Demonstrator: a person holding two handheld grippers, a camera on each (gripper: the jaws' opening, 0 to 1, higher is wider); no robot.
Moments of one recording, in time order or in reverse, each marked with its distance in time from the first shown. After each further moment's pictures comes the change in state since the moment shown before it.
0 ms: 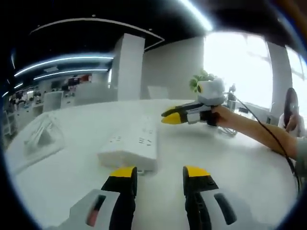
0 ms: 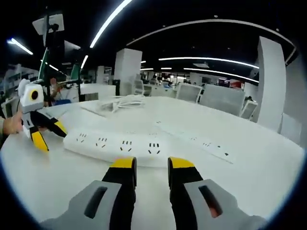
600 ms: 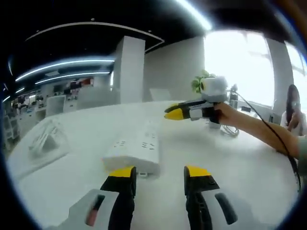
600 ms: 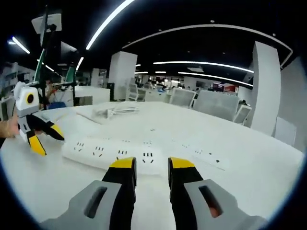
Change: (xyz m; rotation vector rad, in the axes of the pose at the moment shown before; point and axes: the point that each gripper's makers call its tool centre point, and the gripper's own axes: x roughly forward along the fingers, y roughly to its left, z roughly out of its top) left arm -0.004 0.001 0.006 0.016 -0.007 0.024; right arm -0.011 -0.008 0.017 0.000 -0.034 -0.056
